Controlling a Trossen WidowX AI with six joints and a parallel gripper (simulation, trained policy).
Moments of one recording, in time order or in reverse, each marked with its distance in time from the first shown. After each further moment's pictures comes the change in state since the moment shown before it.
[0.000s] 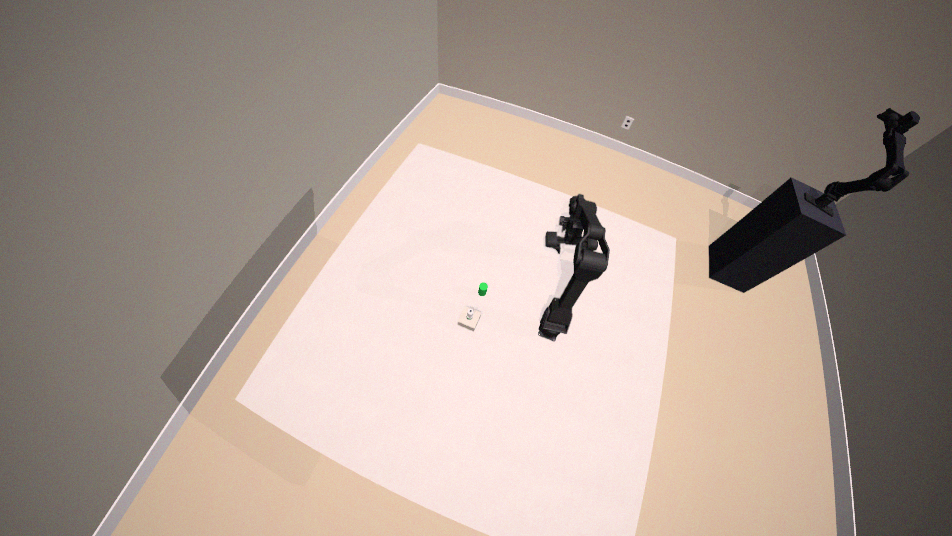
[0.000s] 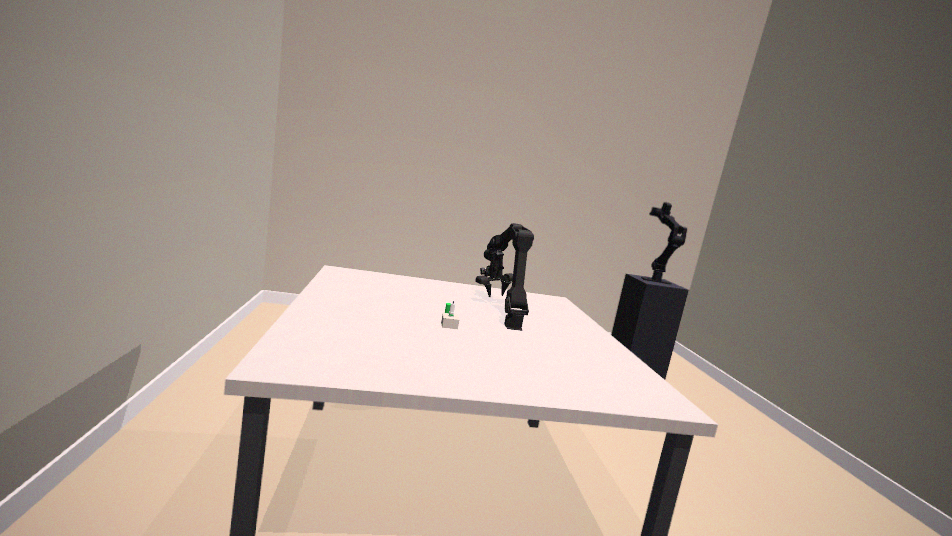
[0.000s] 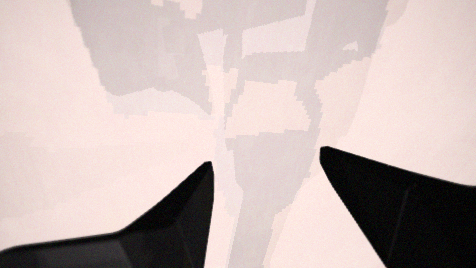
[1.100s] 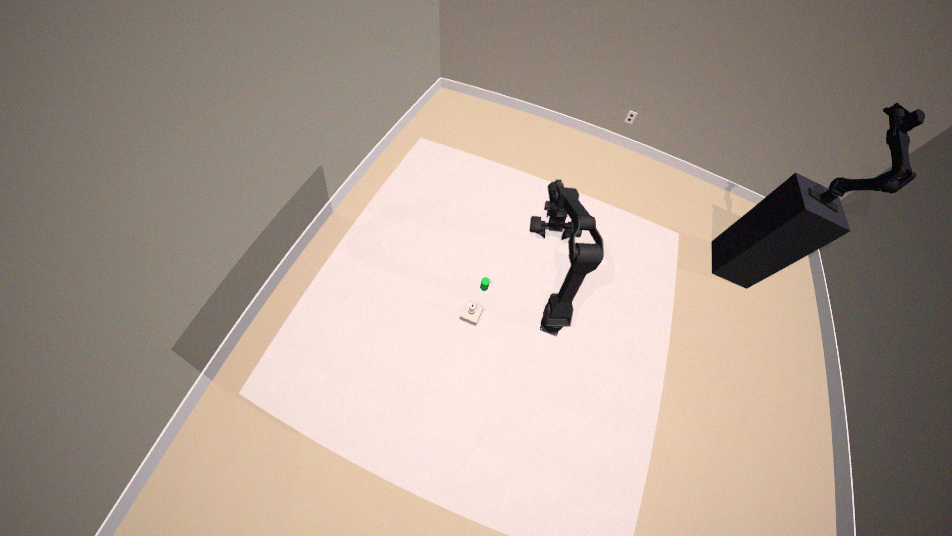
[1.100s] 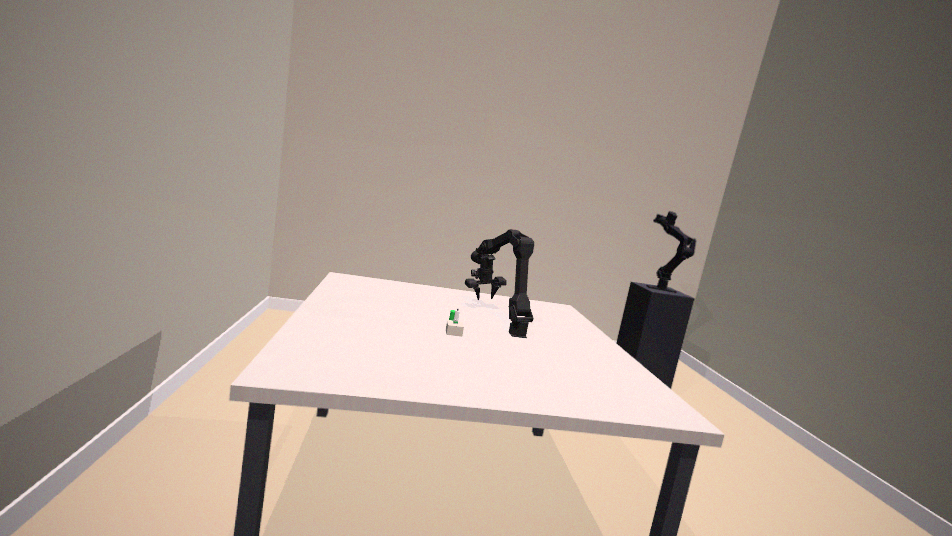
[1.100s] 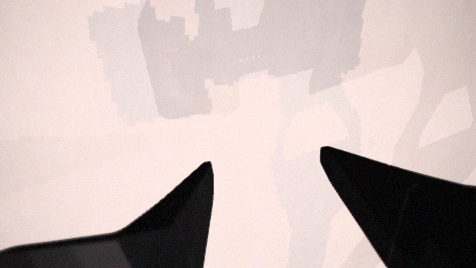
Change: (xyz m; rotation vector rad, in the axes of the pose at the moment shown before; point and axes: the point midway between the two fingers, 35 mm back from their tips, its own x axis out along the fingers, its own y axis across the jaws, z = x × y) arm -0.021 0.067 0.025 0.052 -0.103 -0.002
